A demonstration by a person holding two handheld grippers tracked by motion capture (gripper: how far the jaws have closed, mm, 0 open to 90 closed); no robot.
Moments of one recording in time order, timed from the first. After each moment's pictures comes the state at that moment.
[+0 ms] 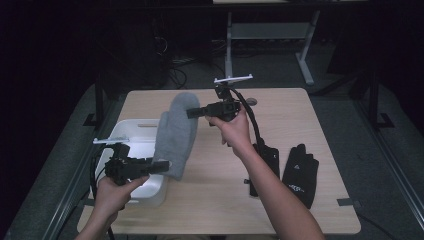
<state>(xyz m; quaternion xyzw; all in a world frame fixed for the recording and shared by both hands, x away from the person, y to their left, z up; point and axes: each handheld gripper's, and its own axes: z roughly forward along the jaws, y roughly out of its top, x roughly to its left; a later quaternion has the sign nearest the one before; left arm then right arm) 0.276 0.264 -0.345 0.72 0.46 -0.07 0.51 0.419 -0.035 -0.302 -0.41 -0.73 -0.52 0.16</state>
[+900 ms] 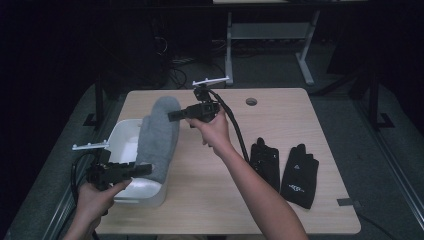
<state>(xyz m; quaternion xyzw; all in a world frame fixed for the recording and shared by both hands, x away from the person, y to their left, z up) 0.266 0.305 -0.351 0.71 0.49 -0.06 0.51 0.428 0.016 -0.313 -0.40 -0.74 -0.51 0.18</state>
